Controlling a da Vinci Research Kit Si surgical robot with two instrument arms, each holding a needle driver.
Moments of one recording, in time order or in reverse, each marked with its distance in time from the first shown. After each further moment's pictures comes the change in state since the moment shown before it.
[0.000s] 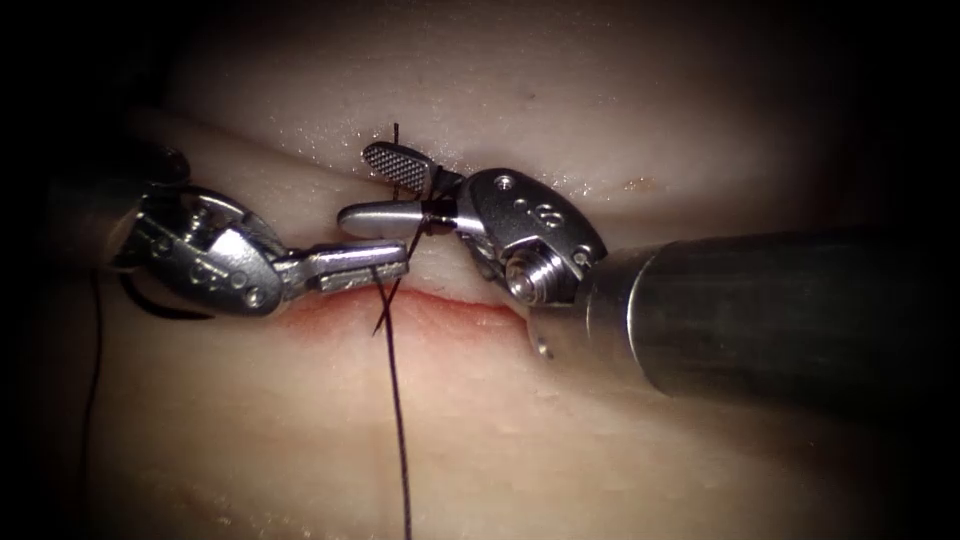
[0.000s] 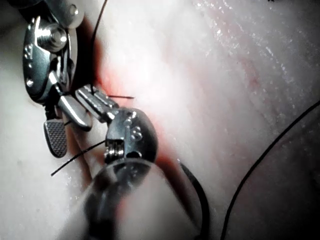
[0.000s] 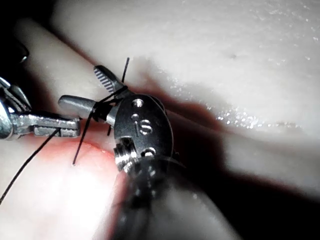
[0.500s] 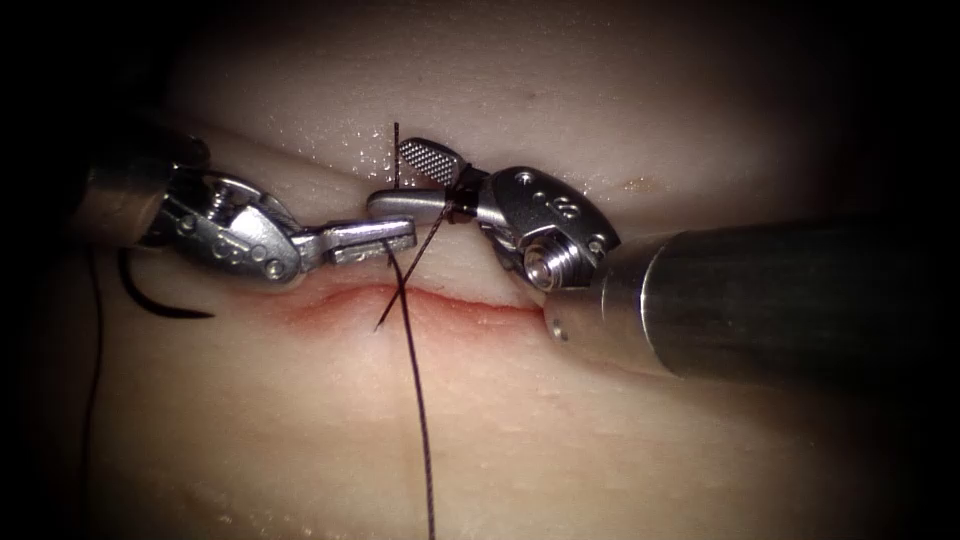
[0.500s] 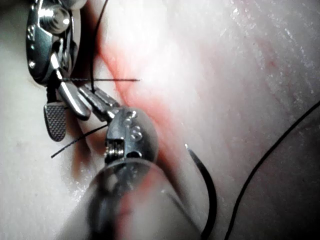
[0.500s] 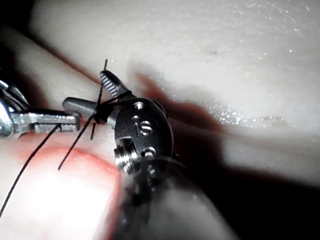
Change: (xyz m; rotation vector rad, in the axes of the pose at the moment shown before) right arm -0.002 0.002 -0.001 -0.110 -0.022 0.086; left arm -0.003 0.000 0.001 0.001 -0.004 -0.026
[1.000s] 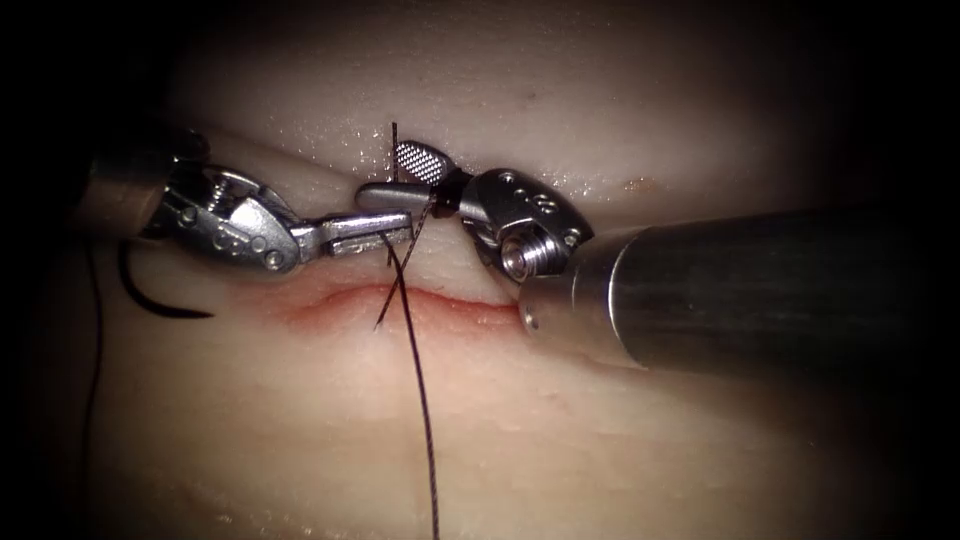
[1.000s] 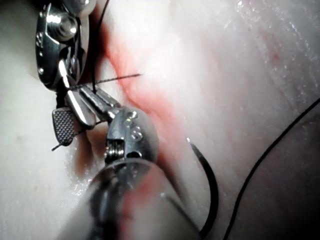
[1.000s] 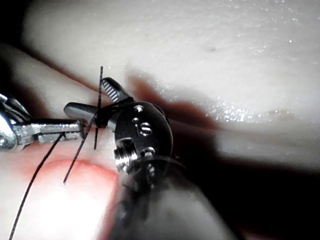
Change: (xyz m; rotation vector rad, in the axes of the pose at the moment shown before) right arm -0.002 0.001 0.001 -0.018 -0.042 0.131; left arm 0.000 0.000 0.000 -0.017 -0.007 -0.006
